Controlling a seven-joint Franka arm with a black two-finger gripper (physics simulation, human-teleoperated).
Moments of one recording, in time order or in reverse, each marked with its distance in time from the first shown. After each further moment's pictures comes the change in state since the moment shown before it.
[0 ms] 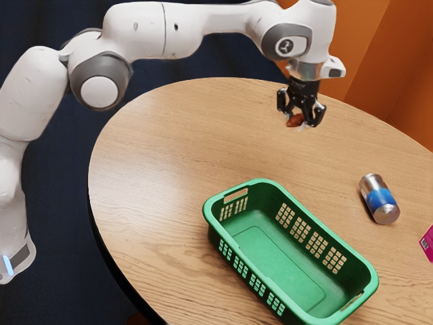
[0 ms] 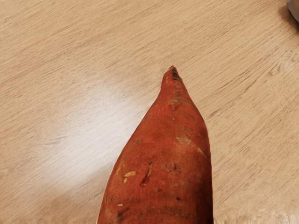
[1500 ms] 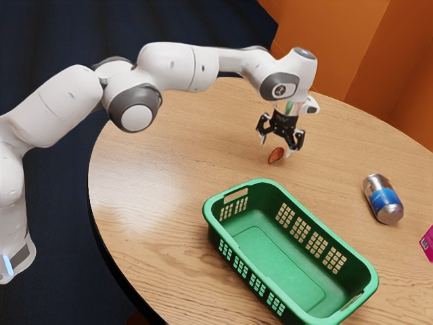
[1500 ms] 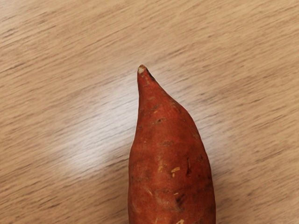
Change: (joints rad) arm 0.133 0.328 0.023 0.130 -0.003 0.072 -0.010
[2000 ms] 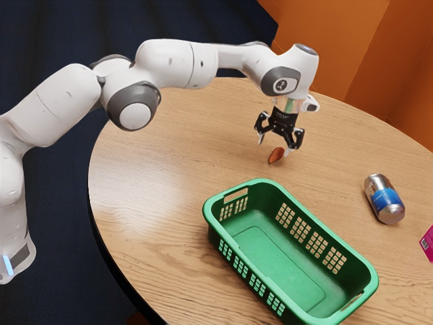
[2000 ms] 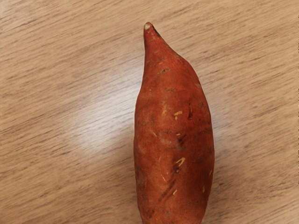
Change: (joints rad) arm -0.007 -0.021 0.003 0.000 -0.024 -0.072 -0.015
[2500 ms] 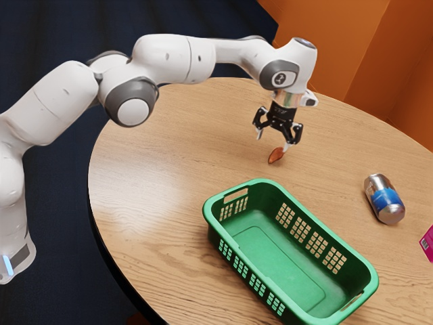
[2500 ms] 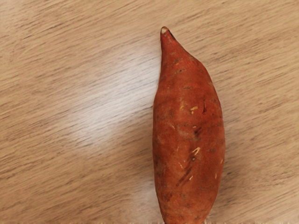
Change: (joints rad) arm 0.013 -0.029 -0.004 -0.012 -0.005 -0.023 0.007
